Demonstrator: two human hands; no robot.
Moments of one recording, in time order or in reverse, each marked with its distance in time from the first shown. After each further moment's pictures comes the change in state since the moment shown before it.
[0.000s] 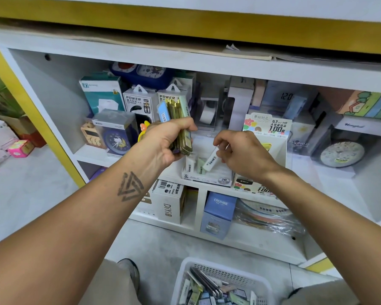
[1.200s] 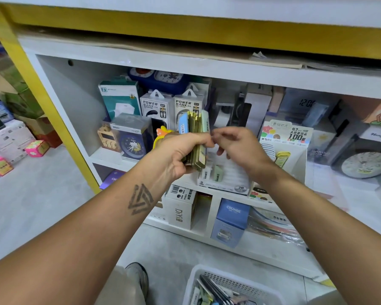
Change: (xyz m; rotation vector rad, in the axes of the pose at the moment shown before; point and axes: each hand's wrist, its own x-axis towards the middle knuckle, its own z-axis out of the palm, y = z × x) left_hand -0.009 -0.002 -0.013 0.104 -0.123 -0.056; right_hand 0.040 -0.021 0.028 0.553 0.024 0.200
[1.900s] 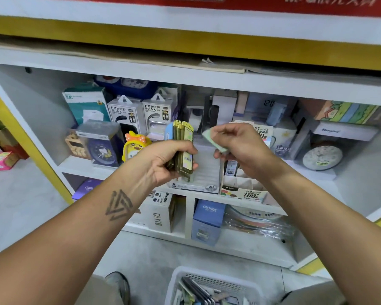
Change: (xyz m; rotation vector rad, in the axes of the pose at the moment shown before) left_hand -0.009 -0.008 0.032 -0.059 -0.050 -0.099; right_hand -0.025 -0.006 -0.062 0.291 0.090 0.170
